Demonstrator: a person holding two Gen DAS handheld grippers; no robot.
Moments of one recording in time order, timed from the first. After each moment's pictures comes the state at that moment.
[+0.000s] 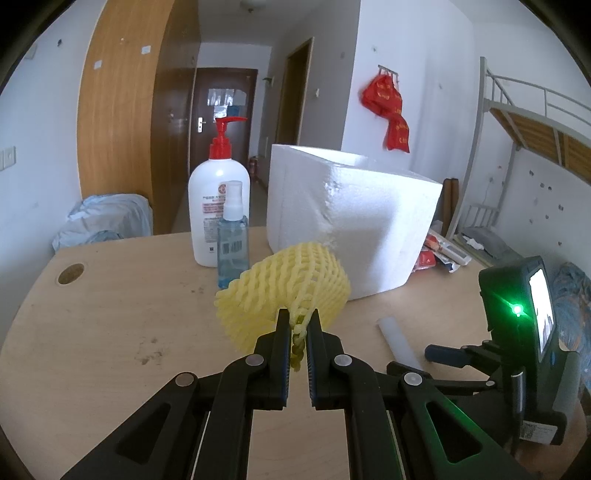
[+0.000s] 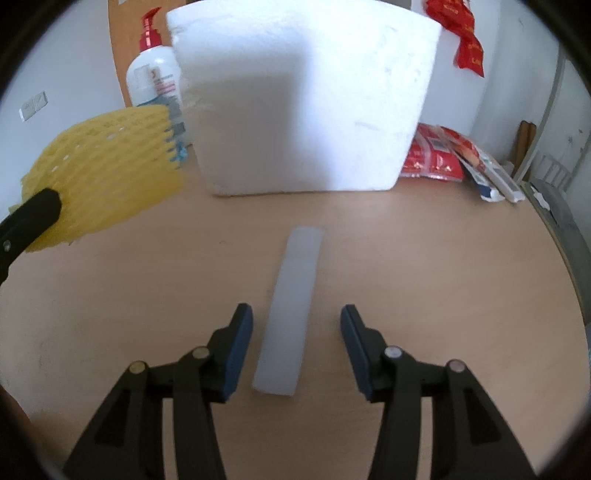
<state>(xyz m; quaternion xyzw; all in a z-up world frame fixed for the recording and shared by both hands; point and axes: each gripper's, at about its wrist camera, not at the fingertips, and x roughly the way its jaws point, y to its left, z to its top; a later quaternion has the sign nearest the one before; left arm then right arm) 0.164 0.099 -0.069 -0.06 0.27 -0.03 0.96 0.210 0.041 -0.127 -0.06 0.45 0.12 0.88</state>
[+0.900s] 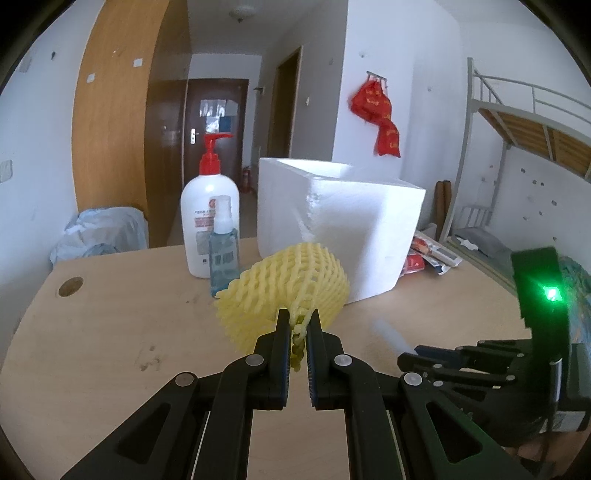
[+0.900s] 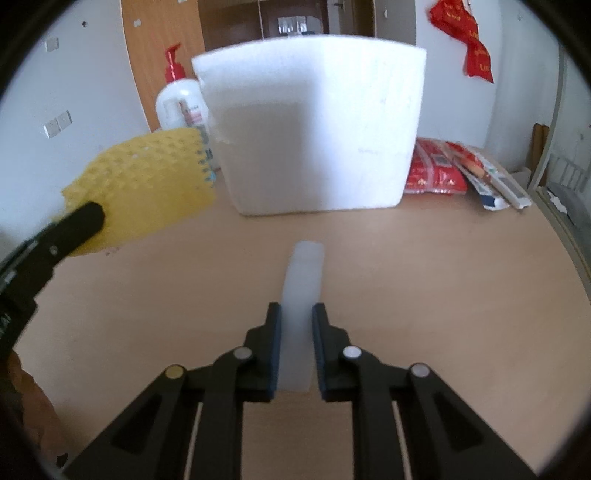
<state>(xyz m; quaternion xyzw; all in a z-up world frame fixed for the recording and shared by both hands) 0.156 0.093 -0.061 -0.04 0.25 -0.04 0.97 0.192 0.024 -0.105 -0.02 0.41 0.18 0.89</state>
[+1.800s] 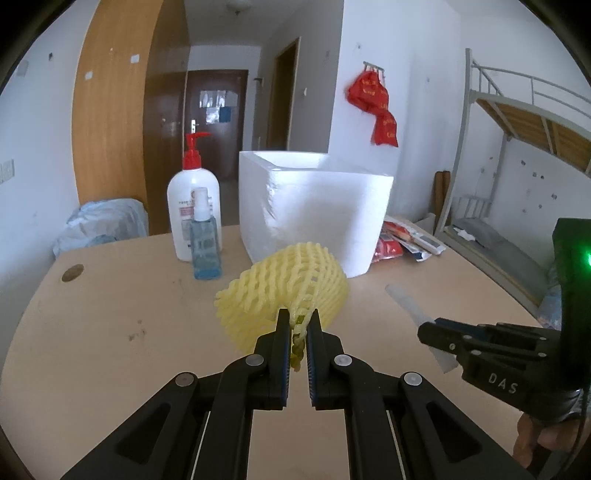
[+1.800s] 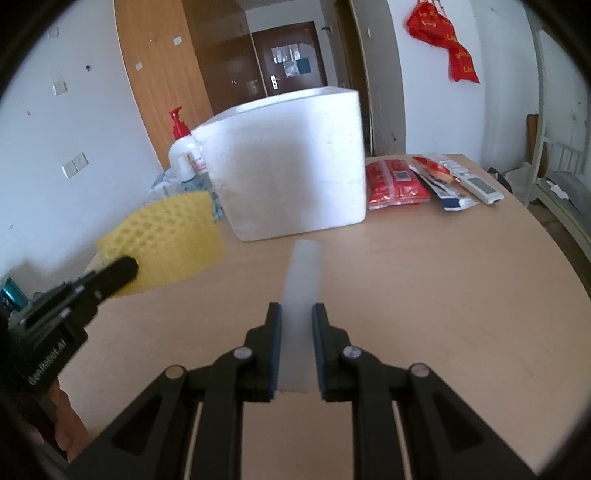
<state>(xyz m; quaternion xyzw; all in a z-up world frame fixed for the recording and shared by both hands) 0.134 0.058 -0.055 -0.04 0.27 -0.04 0.96 0.158 -0.035 -0.080 0.04 0.37 0.20 0.91</state>
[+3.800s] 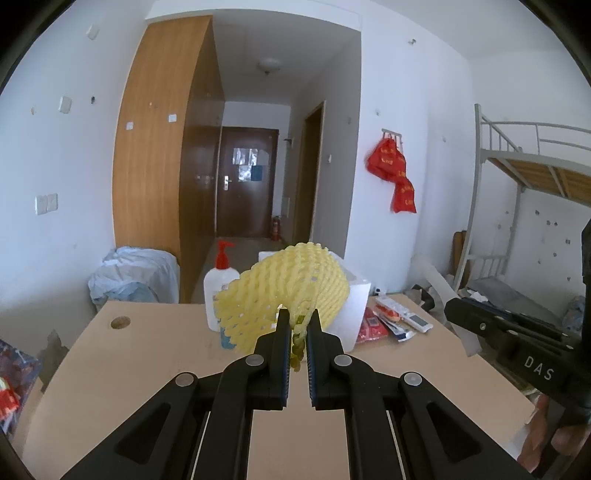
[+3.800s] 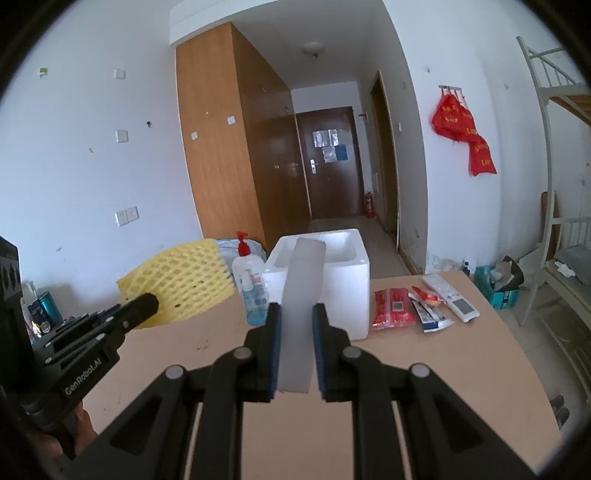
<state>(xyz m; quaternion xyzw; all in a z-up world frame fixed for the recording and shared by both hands) 0.056 0.023 0.047 -0.05 0.15 0.03 0.99 0.105 -0.083 0.036 0.04 0.19 0.26 0.95</state>
